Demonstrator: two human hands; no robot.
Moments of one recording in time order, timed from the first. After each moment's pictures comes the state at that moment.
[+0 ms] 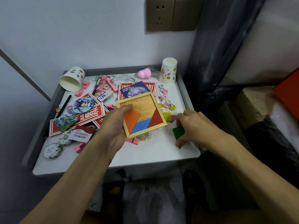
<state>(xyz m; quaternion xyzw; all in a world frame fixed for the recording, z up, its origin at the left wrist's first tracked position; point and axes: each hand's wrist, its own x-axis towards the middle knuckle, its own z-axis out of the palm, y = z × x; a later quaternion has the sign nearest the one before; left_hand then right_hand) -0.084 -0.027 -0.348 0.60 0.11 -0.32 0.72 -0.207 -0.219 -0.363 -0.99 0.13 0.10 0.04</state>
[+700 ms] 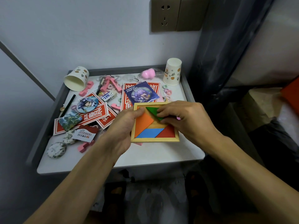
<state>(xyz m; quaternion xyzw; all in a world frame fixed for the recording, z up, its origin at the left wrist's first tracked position) -0.095 -0.029 -0.342 0.66 0.01 -0.39 0.65 -0.197 -0.191 -0.339 -0.94 -0.04 -0.24 0.23</state>
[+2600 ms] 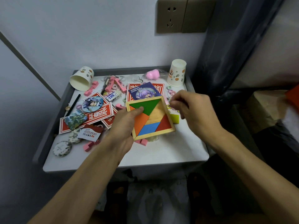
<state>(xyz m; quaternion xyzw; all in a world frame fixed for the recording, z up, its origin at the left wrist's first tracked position) -0.087 -0.022 -0.350 0.62 0.05 -0.32 0.72 -0.180 -0.190 -0.325 -0.91 0.14 -0.20 0.33</state>
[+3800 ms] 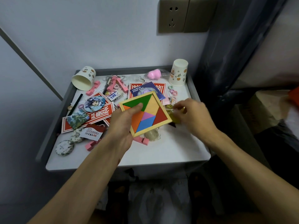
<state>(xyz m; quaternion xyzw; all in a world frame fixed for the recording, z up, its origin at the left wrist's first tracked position) -0.085 -0.017 -0.346 0.59 0.08 -0.29 0.75 -0.171 -0.205 -0.364 -0.94 0.22 -0.12 0.24</state>
